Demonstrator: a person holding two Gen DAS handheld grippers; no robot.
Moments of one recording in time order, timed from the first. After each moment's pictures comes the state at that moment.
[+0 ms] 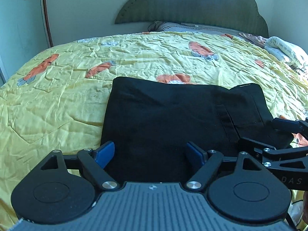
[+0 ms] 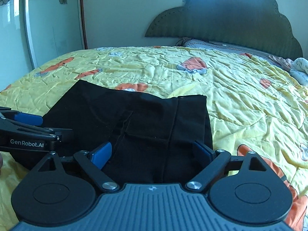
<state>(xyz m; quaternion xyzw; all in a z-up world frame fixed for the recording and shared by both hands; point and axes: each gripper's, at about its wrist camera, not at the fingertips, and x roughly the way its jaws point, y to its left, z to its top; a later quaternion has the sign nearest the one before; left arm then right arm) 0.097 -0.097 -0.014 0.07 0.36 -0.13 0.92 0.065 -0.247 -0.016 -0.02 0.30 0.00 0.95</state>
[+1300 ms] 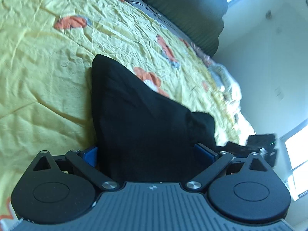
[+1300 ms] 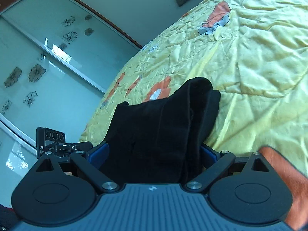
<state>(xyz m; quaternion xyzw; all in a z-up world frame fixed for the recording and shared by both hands) 0.195 -0.002 -0.039 -0.22 0.46 -0.36 0.78 0.138 -0.389 -0.035 0.29 0.36 0.26 0.85</state>
